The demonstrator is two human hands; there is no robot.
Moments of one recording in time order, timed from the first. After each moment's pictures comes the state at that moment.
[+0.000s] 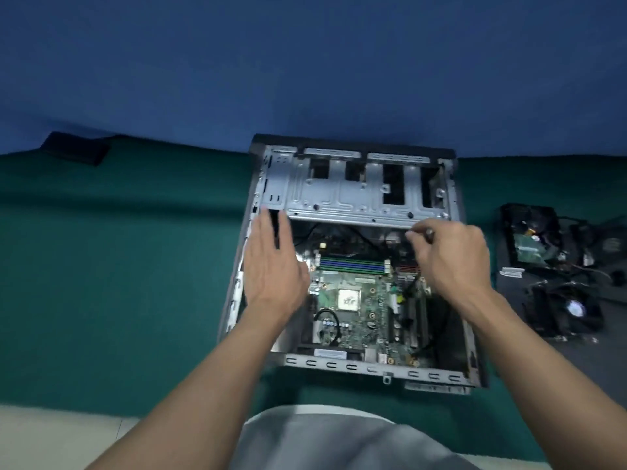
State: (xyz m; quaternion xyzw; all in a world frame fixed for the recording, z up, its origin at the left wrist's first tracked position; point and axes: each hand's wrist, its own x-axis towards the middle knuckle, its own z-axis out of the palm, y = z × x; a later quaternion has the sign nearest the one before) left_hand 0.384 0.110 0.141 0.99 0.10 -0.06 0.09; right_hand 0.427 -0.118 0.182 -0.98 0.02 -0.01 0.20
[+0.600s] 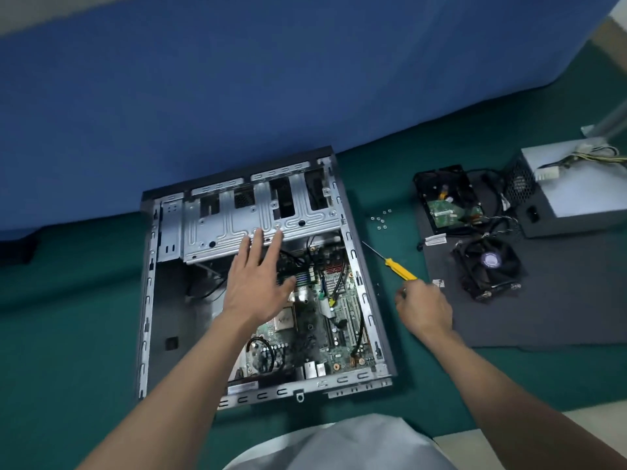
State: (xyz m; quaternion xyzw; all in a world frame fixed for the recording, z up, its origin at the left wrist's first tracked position) left_hand 0.427 0.007 0.138 0.98 -0.07 -0.18 0.09; right_hand 0.364 -0.249 0.068 -0.92 0.25 0.21 0.20
